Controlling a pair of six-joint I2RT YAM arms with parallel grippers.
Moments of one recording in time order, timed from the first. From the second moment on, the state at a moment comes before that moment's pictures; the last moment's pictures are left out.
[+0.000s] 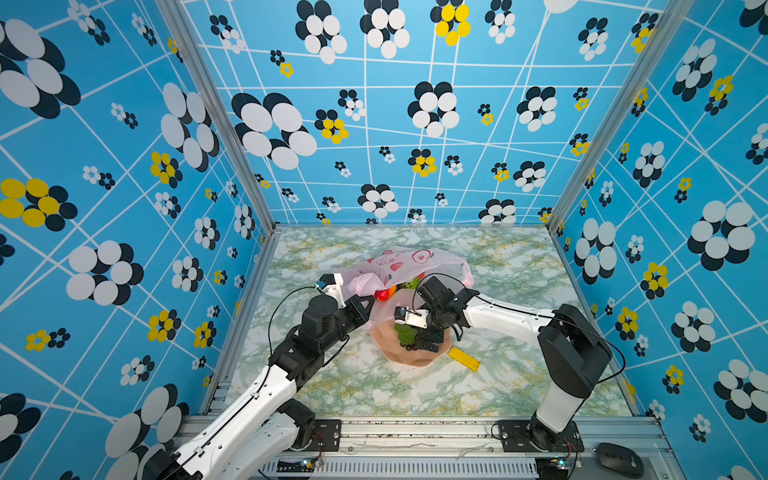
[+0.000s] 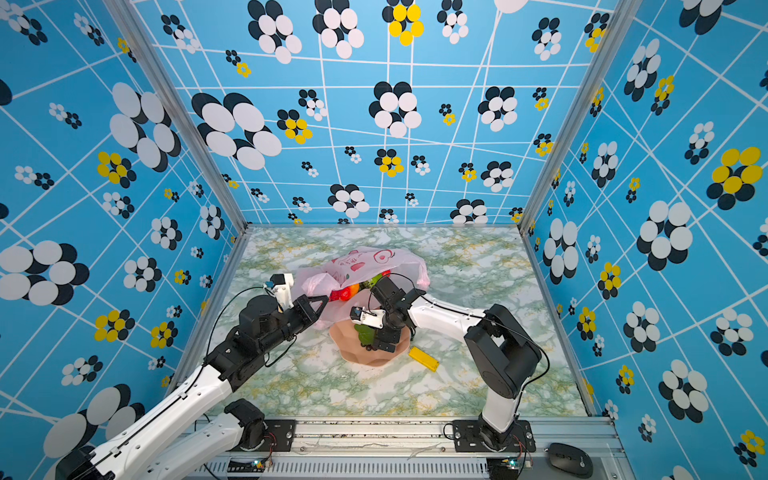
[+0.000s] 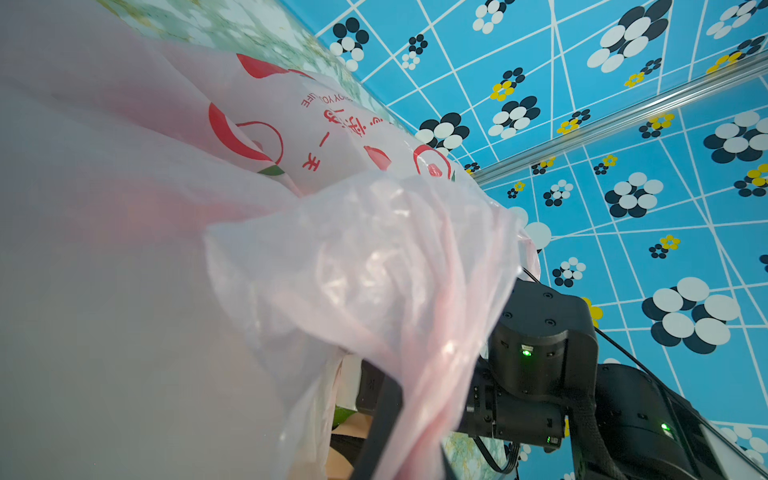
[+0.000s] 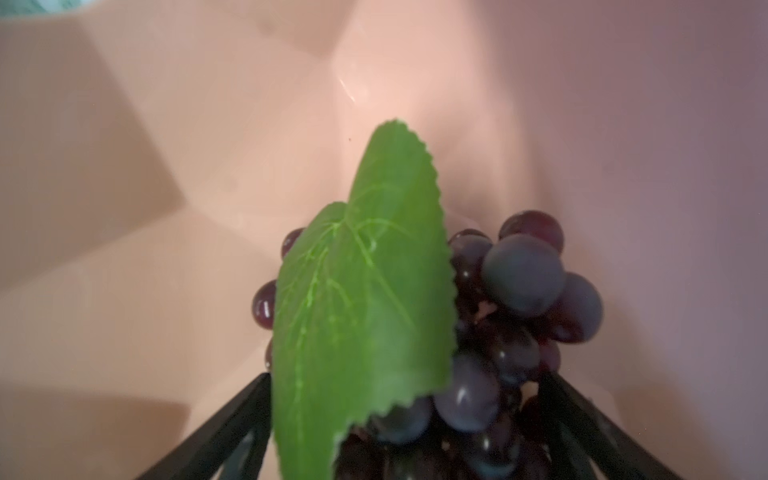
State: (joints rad) left arm -0.52 0.84 0.59 -0.07 0.12 -1.00; right arm 0.77 1.78 1.15 -0.55 -0.13 -0.65
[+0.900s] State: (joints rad) left arm -0.52 0.88 0.59 -0.05 0.12 -1.00; right arm 0.78 1.89 1.26 -0.58 -0.05 -0.54
